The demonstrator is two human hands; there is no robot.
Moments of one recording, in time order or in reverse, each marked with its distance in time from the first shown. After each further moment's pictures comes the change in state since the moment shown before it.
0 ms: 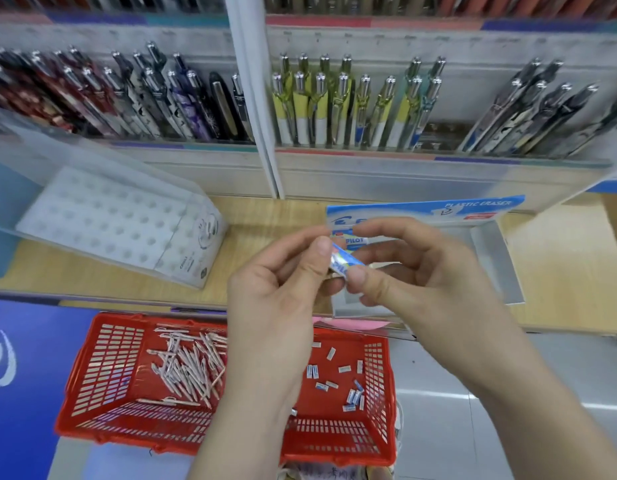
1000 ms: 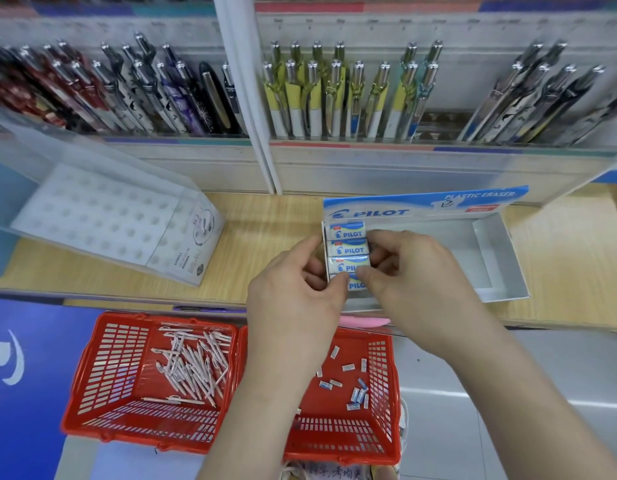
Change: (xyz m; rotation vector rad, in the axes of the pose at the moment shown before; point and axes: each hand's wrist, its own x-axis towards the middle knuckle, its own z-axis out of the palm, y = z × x) left_hand 0.015 -0.032 0.000 0.799 0.043 0.178; right_hand 0.026 0.029 -0.002 -0.765 0.095 -0.031
